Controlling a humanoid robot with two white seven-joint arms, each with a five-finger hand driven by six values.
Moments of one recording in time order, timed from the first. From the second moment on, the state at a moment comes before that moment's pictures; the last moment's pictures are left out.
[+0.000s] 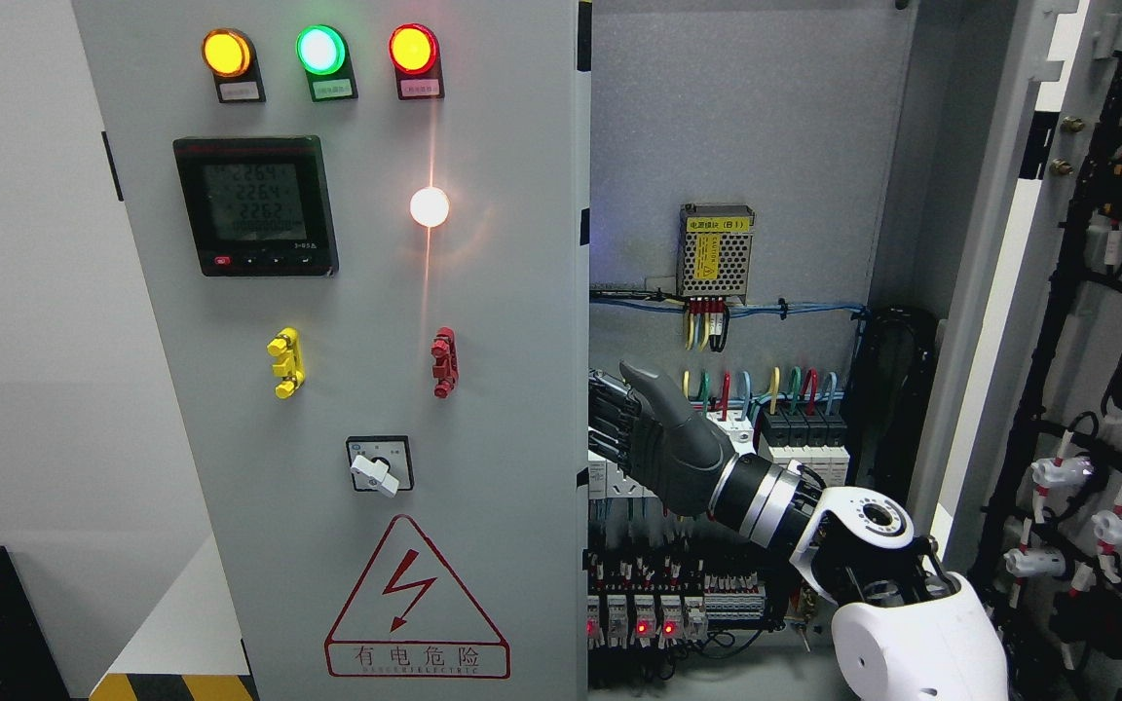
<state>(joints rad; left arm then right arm) 0.06 -0.10 0.06 0.00 0.00 -0.13 0.00 -0.88 -0.05 0.18 -1.24 -0.40 0.30 0.76</state>
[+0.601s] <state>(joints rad) 0.06 -0.10 0.06 0.00 0.00 -0.13 0.00 -0.89 -0.05 0.18 -1.24 -0.40 0.30 0.76</state>
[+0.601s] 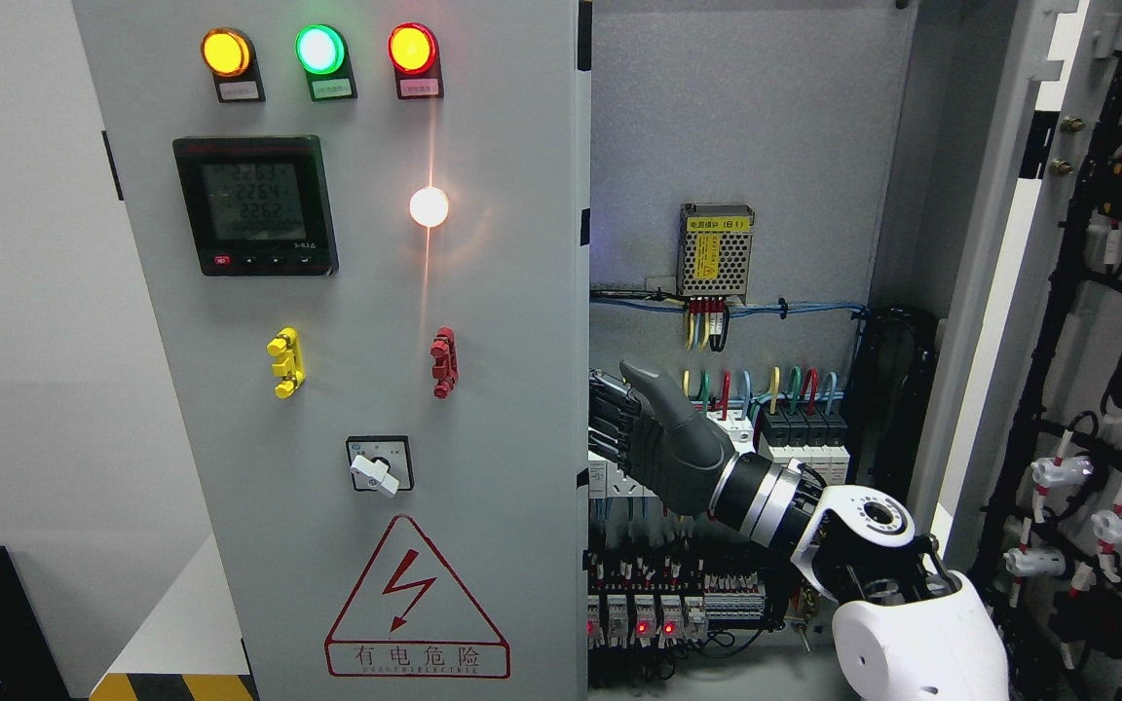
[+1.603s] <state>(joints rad) 0.06 -0.10 0.06 0.00 0.00 -0.13 0.00 -0.90 -0.05 0.18 -1.24 -0.44 0.30 0.76</state>
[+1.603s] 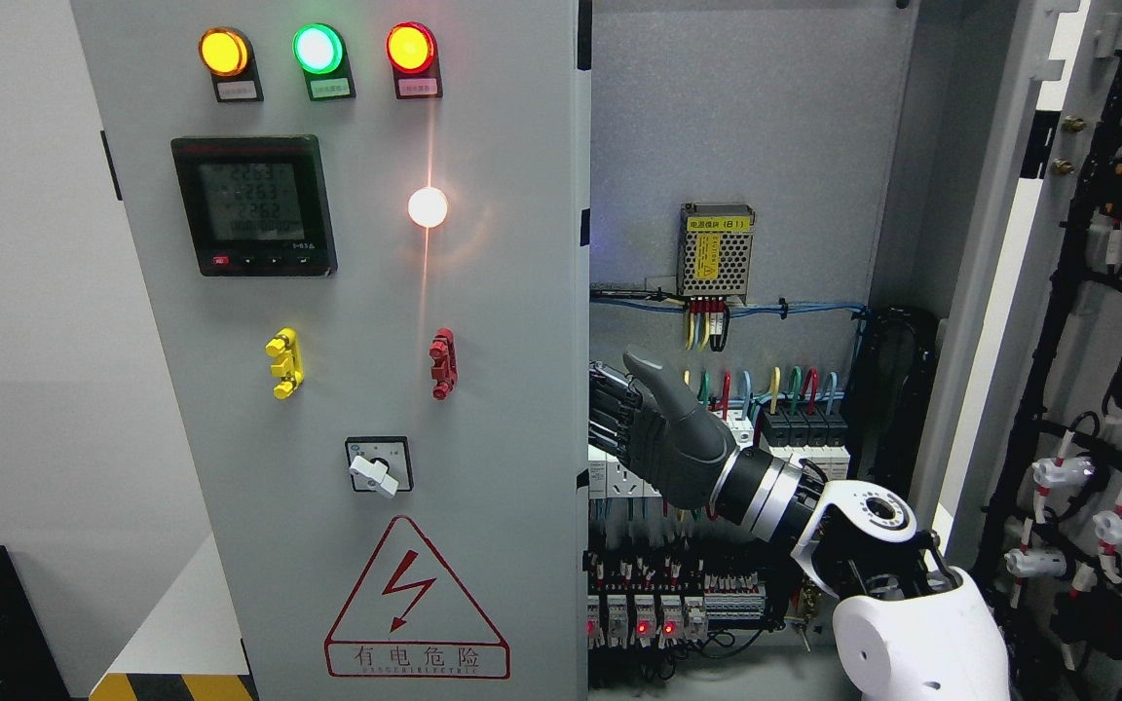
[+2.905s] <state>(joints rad) 0.06 -0.10 0.06 0.00 0.00 -0.13 0.00 -0.84 -0.07 0.21 -1.31 -0.45 0.29 0.79</state>
